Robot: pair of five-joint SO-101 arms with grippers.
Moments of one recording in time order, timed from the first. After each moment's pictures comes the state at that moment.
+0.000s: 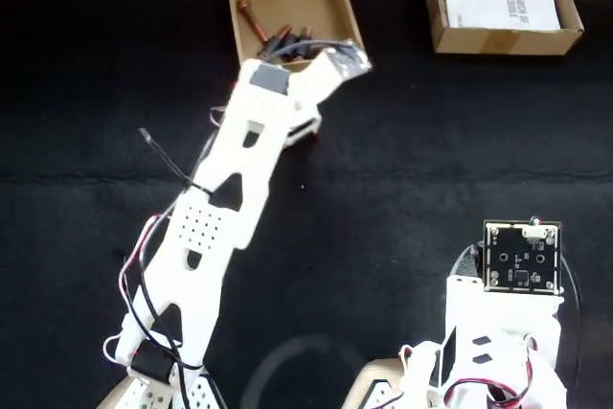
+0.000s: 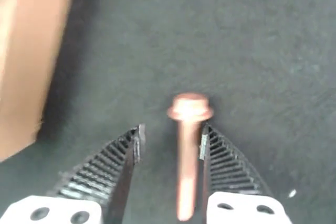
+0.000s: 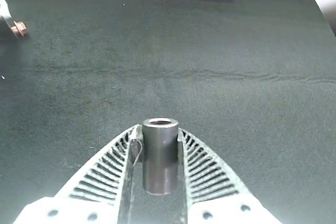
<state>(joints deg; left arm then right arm) 15.4 67.5 -70.8 80.8 -34.2 12.7 -89.4 37.1 92.4 19.2</state>
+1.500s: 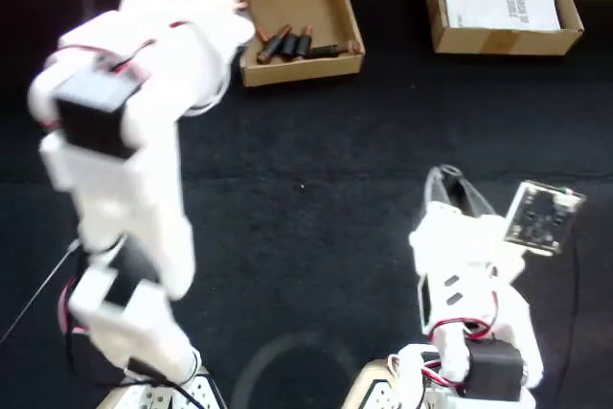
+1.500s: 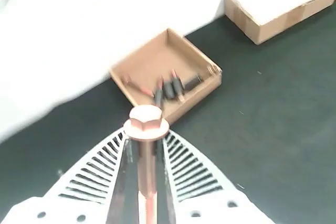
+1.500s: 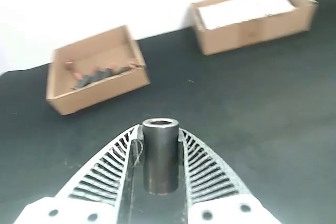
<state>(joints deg) 9.6 6.7 -72.5 102.0 -6.6 -4.3 -89.5 61.4 54.4 -13.1</state>
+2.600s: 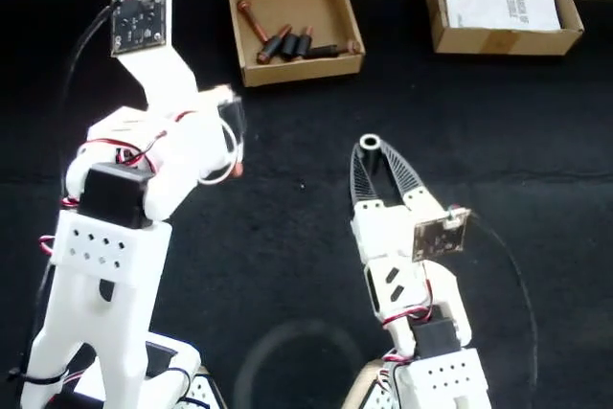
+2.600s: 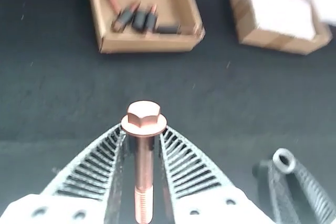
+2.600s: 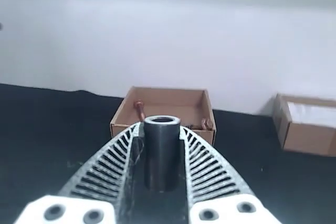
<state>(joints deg) 9.5 -36.1 14.5 61.8 28.0 -19.0 -89.2 95.9 -4.4 0.2</state>
